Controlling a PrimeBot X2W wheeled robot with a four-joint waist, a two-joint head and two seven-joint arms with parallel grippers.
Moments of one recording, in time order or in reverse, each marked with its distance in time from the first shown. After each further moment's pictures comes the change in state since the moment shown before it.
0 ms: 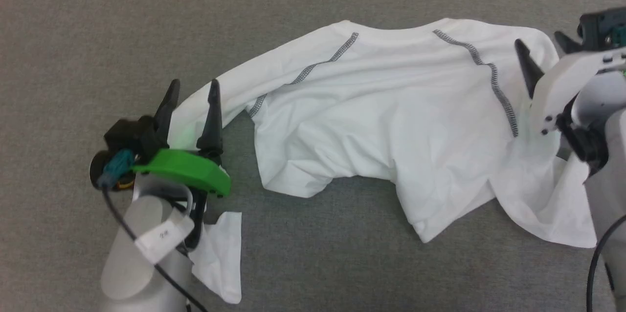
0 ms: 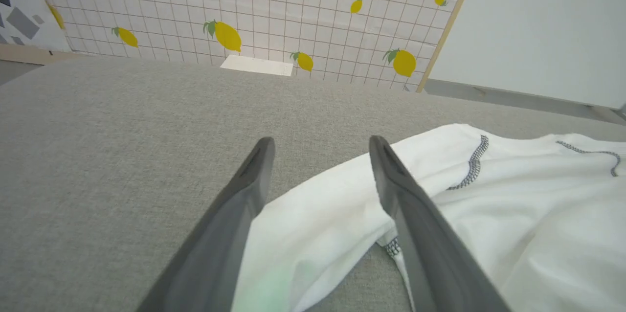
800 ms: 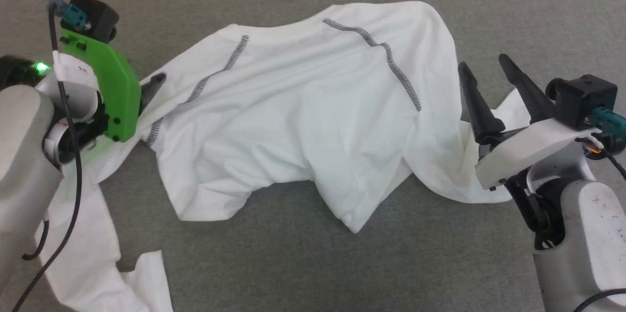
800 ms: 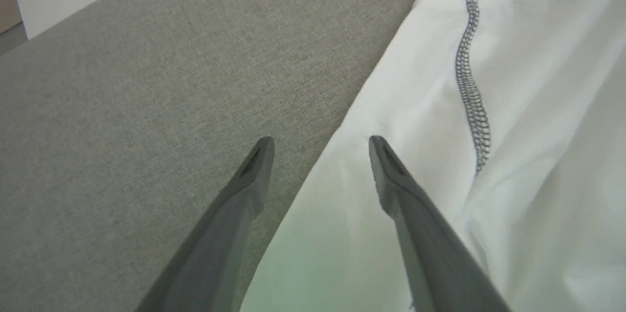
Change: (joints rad) left arm -0.479 0.601 -0.615 0.091 -0.549 -0.022 0.764; right arm 0.317 0.182 0.002 -0.462 0.060 0.000 -0.128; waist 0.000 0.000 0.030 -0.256
